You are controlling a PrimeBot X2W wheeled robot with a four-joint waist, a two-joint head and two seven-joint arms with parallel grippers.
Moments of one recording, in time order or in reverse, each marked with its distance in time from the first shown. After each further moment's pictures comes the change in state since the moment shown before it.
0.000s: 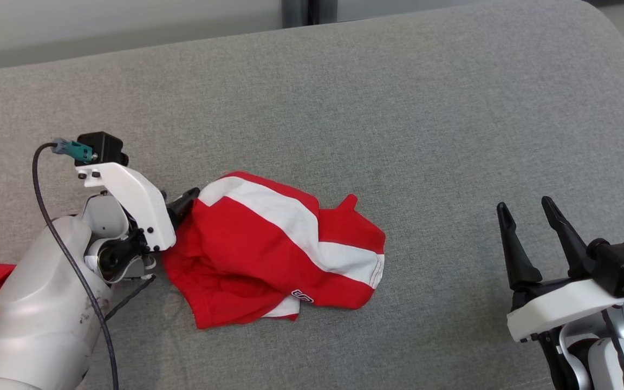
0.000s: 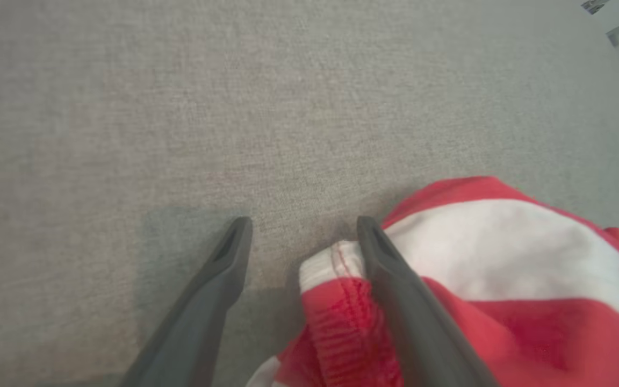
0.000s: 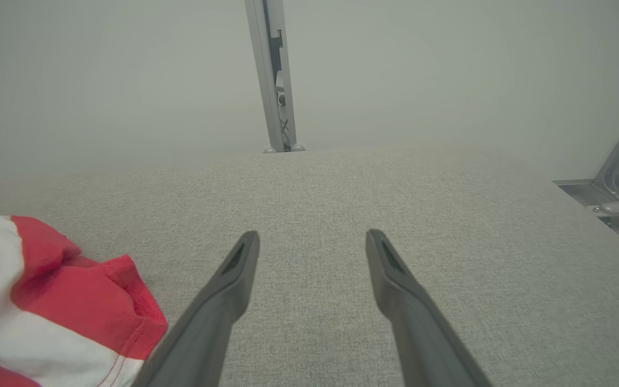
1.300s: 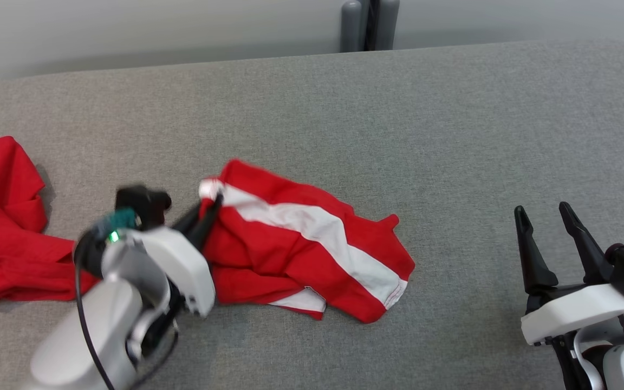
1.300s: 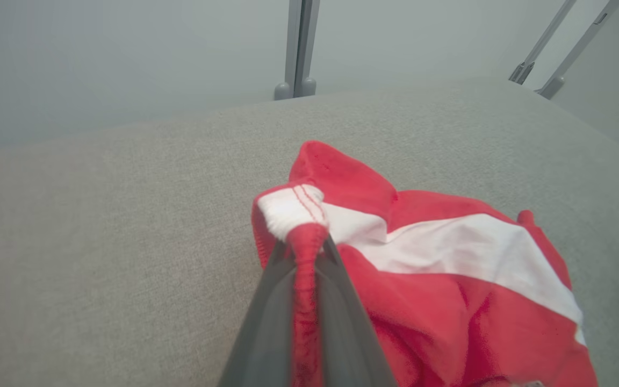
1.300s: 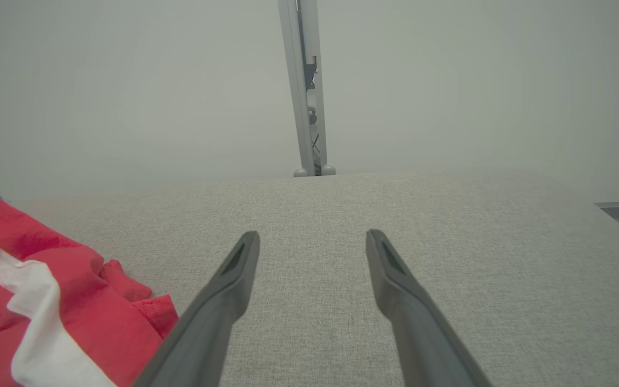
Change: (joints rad) left arm 0.238 0.105 -0.148 -0.468 0.182 0.121 -0.393; right arm 0.023 0.000 -0.047 -0.015 0.013 0.000 0.014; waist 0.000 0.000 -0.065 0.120
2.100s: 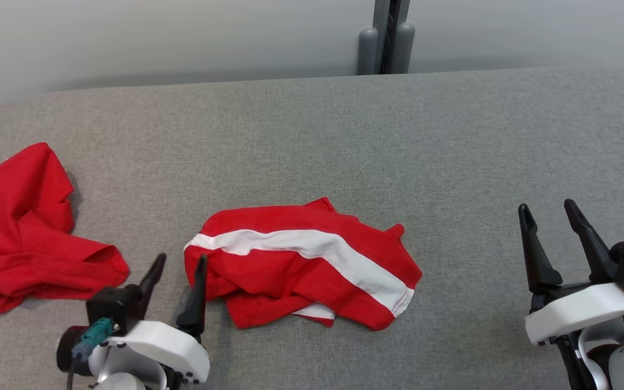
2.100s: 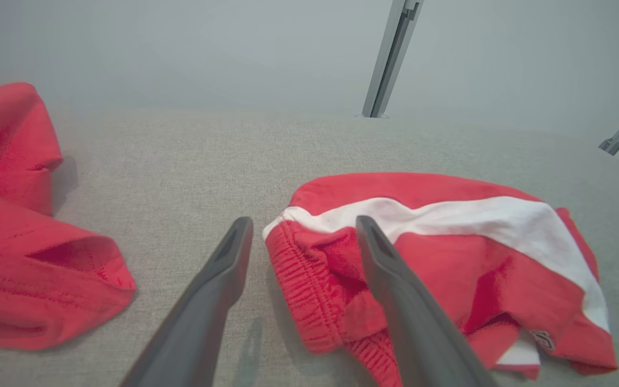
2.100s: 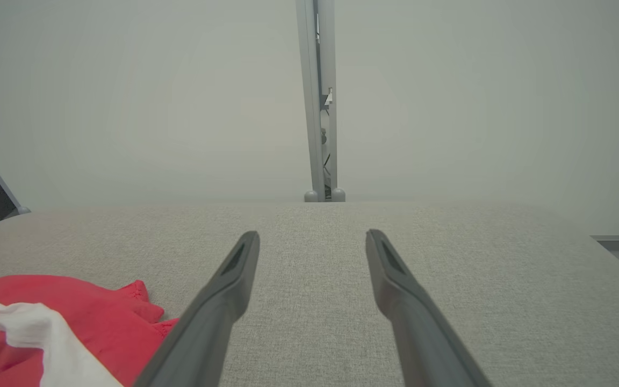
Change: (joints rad) left arm 0.335 0.002 0.074 -0.185 0.030 0.277 -0.240; right arm 0.010 0.000 -0.011 -0.040 -0.024 0.000 0.029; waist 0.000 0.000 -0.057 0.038
